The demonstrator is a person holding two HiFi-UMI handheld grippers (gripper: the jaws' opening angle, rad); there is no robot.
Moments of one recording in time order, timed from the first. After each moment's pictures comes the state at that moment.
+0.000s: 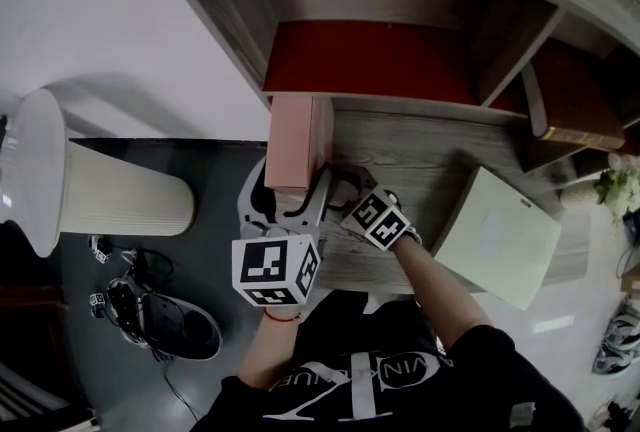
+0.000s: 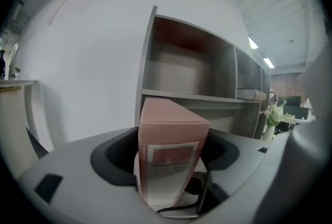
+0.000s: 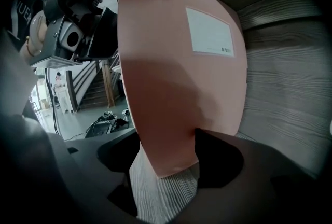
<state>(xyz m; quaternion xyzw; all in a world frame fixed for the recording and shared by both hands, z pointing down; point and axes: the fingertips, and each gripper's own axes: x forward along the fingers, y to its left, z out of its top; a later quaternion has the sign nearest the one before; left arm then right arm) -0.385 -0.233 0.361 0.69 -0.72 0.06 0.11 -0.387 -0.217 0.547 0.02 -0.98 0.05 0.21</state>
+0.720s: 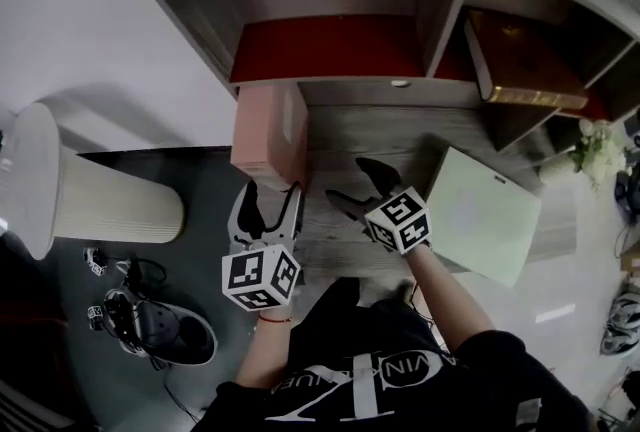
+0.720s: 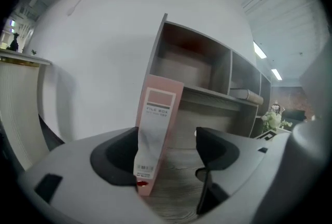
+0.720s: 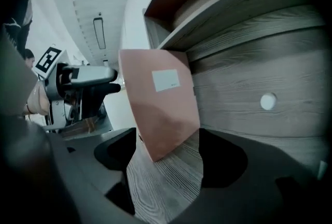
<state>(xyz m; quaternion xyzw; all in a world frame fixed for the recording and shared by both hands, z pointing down) -0.364 -0.178 0.400 0.66 -0.74 0.01 0.15 -0.274 -0.235 0.505 0.16 -0.97 0.14 0.14</state>
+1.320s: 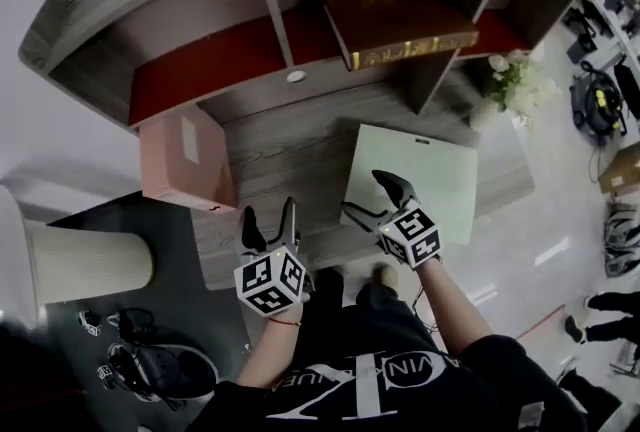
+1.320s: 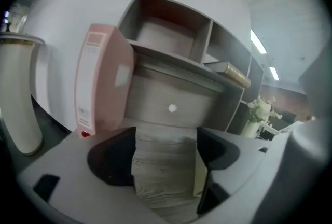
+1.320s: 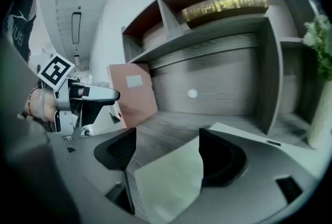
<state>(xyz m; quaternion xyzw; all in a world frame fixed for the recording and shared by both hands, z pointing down) -0.224 -0.191 0.470 0.68 -0.69 0.05 0.23 -0.059 -0.222 0.526 0.33 -0.92 0.16 0.17</state>
